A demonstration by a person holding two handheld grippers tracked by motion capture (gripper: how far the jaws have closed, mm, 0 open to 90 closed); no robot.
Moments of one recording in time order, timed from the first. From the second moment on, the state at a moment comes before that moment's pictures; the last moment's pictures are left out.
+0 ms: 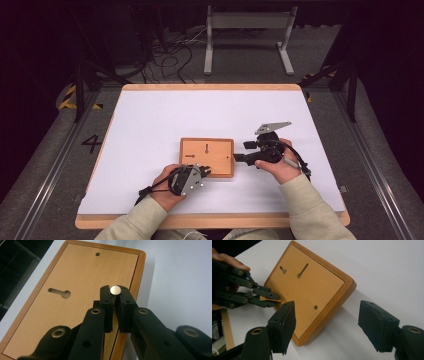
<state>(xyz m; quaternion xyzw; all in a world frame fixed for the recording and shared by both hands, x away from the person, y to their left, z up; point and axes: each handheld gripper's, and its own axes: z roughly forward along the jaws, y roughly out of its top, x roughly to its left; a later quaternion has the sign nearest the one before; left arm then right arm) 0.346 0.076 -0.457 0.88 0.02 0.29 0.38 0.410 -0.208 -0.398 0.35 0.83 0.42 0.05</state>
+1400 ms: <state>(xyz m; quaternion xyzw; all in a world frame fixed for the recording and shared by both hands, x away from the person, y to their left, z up) 0.351 0.084 -0.457 0.88 0.08 0.22 0.40 0.455 -0.166 -0.435 0.35 0.85 0.38 -0.06</state>
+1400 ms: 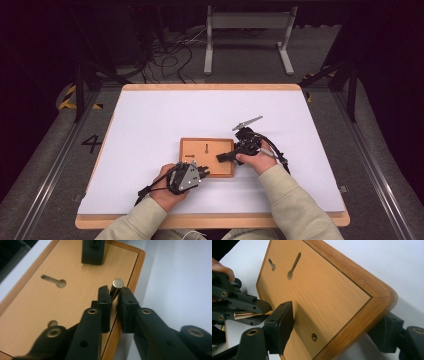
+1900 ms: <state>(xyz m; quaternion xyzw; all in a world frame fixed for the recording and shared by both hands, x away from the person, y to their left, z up) 0.350 0.145 -0.434 0.85 0.18 0.14 0.48 0.441 -0.169 -0.422 0.32 0.86 0.39 -0.02</state>
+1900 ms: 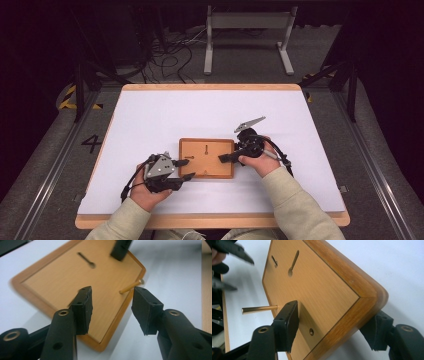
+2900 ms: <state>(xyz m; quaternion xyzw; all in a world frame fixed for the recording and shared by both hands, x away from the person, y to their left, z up) 0.366 0.211 -0.444 0.81 0.29 0.14 0.49 0.362 -0.169 -0.389 0.14 0.92 0.35 0.12</state>
